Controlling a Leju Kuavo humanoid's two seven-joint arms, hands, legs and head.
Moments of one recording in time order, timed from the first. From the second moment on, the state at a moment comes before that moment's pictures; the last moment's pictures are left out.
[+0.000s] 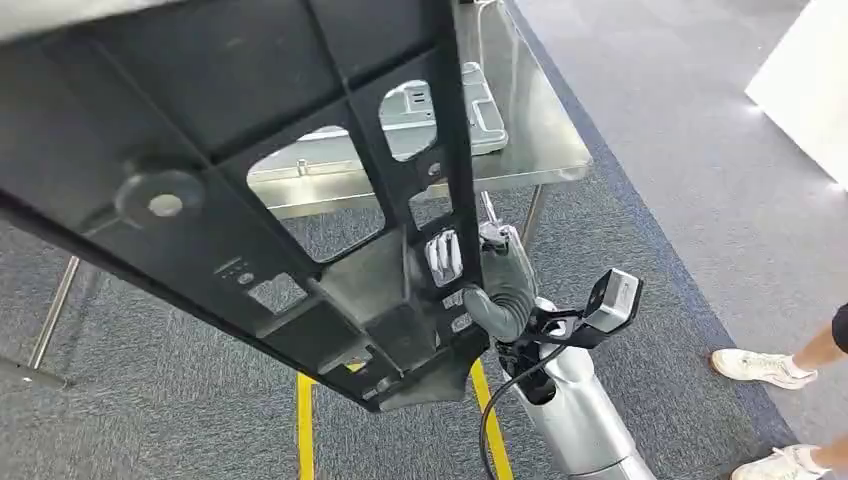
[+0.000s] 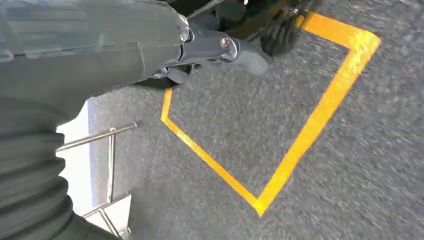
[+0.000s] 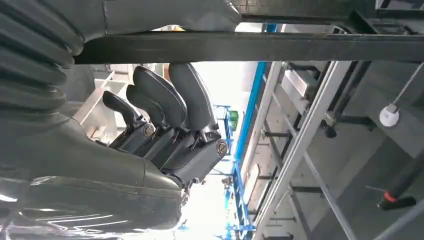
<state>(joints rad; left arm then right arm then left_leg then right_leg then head) -0.06 -0.10 0.95 -0.21 1.25 0.18 -0.05 -0.33 0.03 0.34 -1.59 -0.27 0.47 -0.53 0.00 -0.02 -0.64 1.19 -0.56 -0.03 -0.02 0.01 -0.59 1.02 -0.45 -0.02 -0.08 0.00</state>
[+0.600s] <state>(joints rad) -0.06 -0.10 0.95 -0.21 1.25 0.18 -0.05 -0.32 0.03 0.34 -1.58 -0.28 0.47 -0.55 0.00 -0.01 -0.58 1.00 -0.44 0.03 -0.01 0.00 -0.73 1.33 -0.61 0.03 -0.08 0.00</state>
